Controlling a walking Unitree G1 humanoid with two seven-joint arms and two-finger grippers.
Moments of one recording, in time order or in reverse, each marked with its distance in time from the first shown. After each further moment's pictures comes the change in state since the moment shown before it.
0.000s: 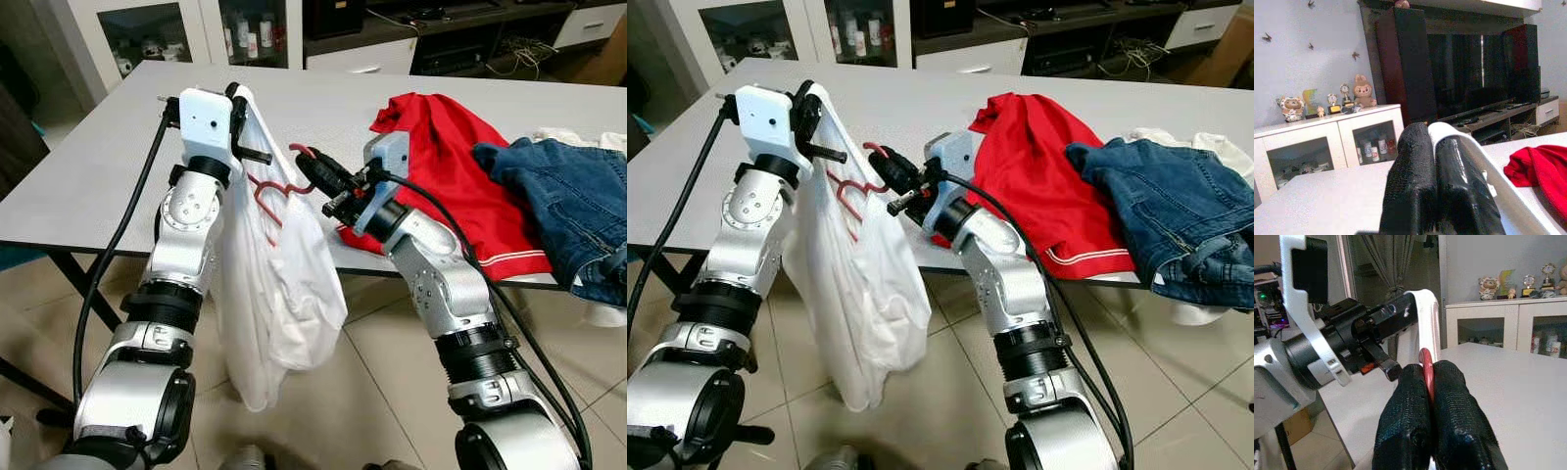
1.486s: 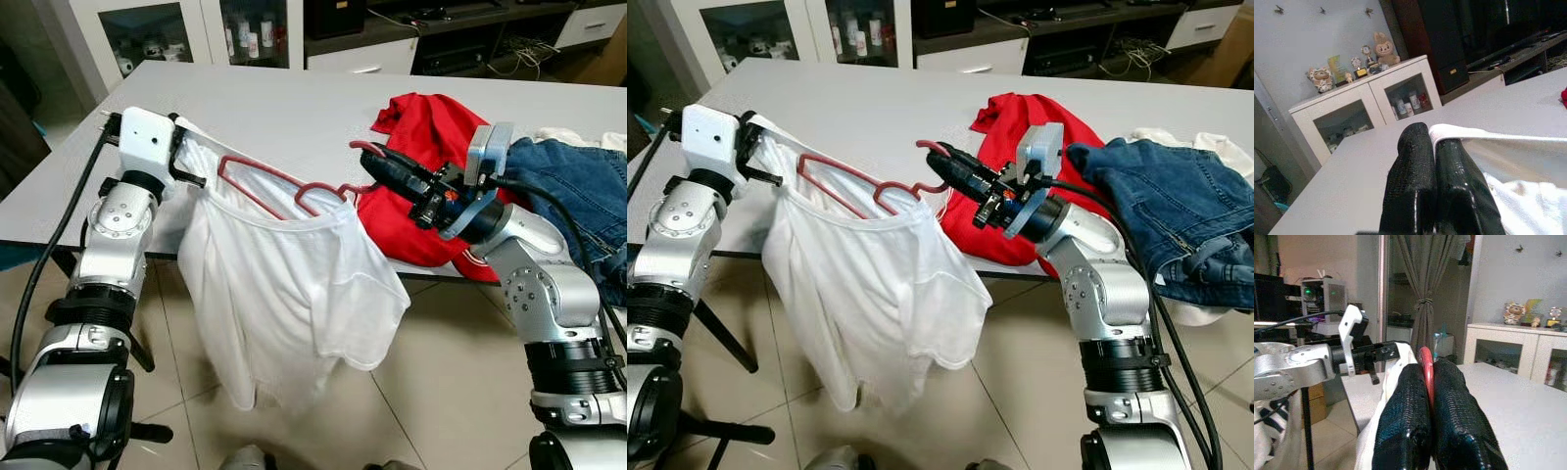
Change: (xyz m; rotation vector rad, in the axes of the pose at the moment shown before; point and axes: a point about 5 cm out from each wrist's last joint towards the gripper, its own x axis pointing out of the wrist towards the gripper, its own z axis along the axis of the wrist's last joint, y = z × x) left arm -0.025 0.074 -0.029 0.197 0.209 0.013; right arm -0.067 -0.032 0.046 -0.104 -0.033 0.158
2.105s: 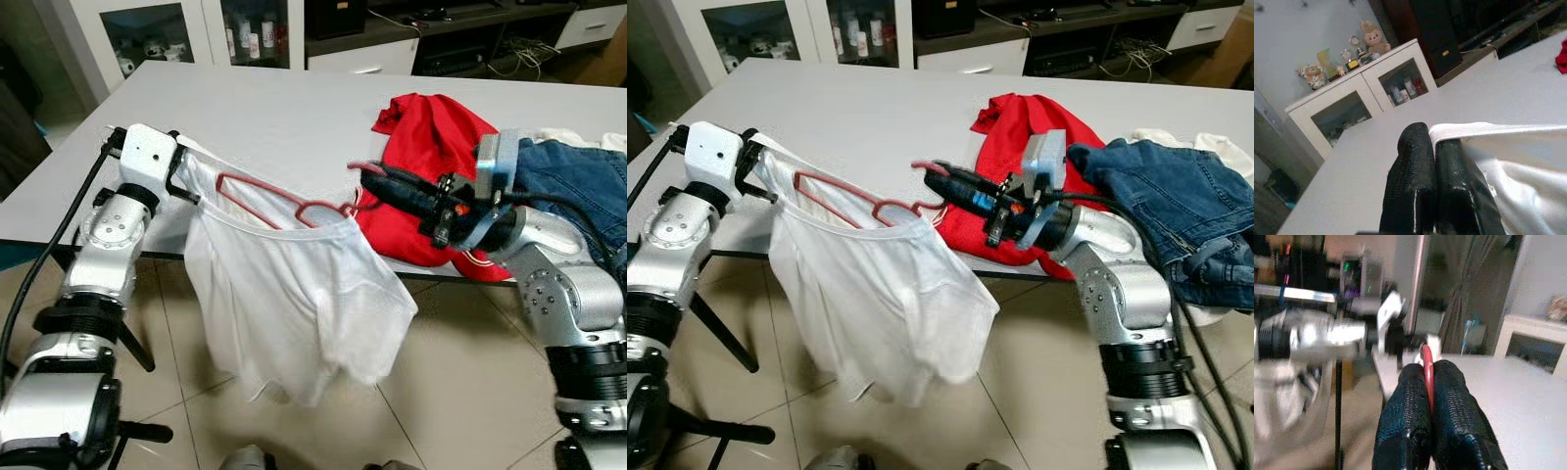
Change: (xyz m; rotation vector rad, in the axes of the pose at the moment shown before) left arm -0.010 0.007 -0.013 0.109 0.053 -0.079; right arm -0.012 0.009 0.004 -0.056 0.111 0.194
